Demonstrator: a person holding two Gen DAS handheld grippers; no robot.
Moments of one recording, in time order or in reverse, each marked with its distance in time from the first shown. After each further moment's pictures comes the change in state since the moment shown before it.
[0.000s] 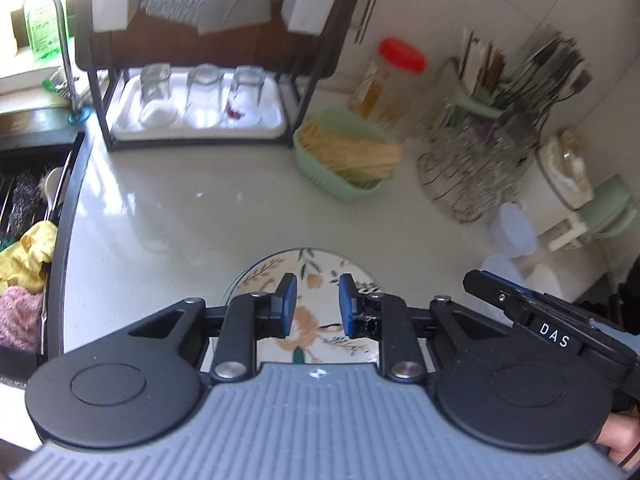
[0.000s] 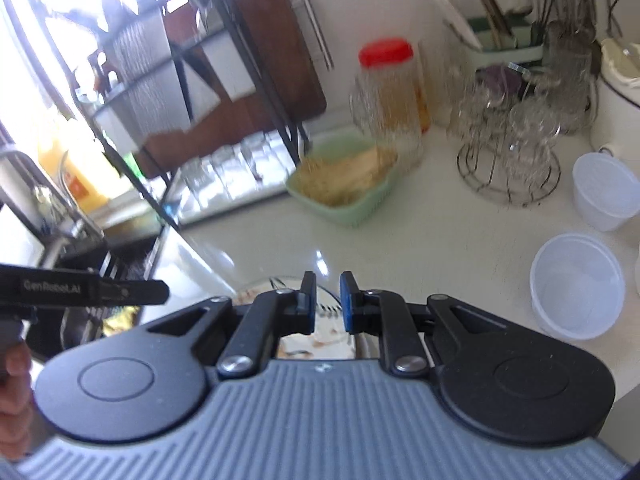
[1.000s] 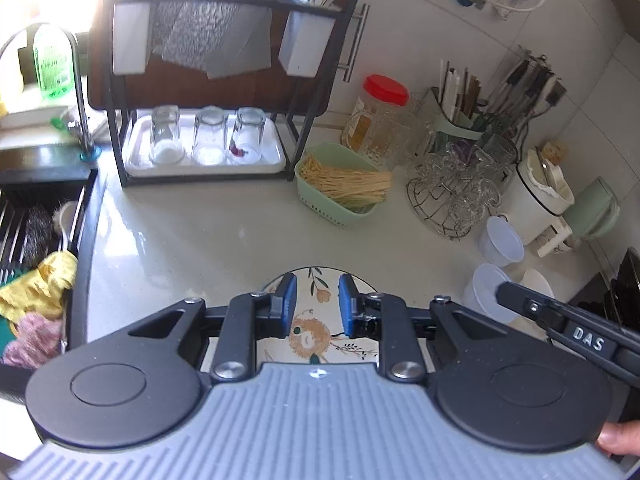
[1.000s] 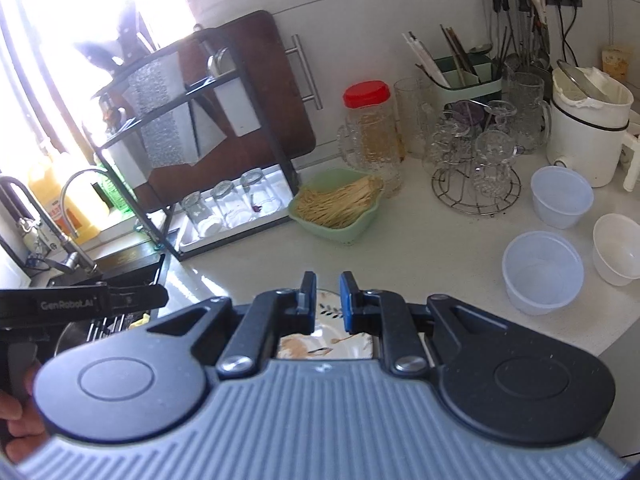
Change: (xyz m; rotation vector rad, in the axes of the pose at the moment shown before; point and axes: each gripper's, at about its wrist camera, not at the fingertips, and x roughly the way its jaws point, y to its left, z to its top) left arm -0.040 0.015 -0.021 0.048 -0.113 -0.021; right arm -0.048 0.027 -0.019 0.037 -0.087 -0.112
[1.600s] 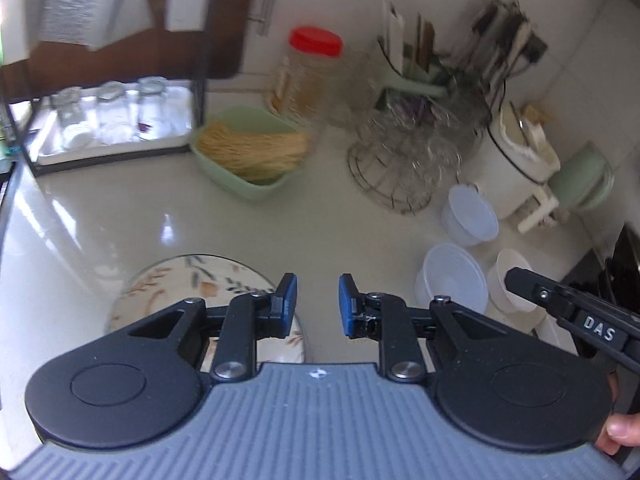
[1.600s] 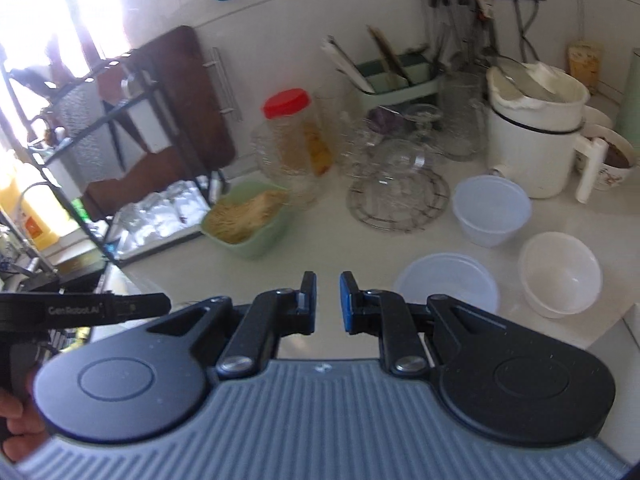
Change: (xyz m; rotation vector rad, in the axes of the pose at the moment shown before) left arm 0.097 -0.123 -0.009 0.068 0.088 -0.037; right arm 0.003 -0.123 0.016 0.007 0.001 -0.068
